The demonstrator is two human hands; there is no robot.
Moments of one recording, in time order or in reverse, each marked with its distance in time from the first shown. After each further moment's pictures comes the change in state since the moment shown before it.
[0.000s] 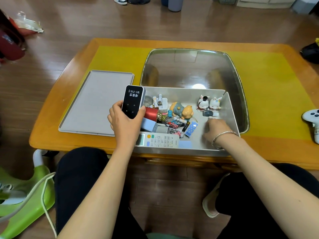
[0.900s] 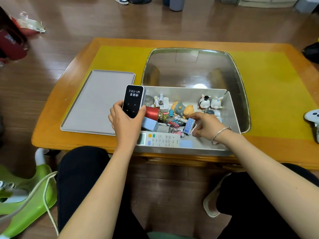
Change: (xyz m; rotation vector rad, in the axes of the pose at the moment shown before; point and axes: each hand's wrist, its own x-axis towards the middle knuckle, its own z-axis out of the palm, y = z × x) left_hand 0.001 -0.003 -0.001 -0.013 0.004 0.004; right_hand -0.003 -0.021 -0.010 0.335 -0.007 -0.335
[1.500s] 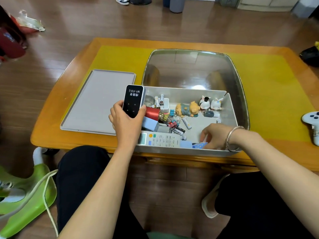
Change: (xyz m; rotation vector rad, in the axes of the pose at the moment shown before) left_hand 0.002 -0.003 0.001 -0.023 0.011 0.004; right_hand -0.019 0.006 -0.024 -0.355 -0.441 0.122
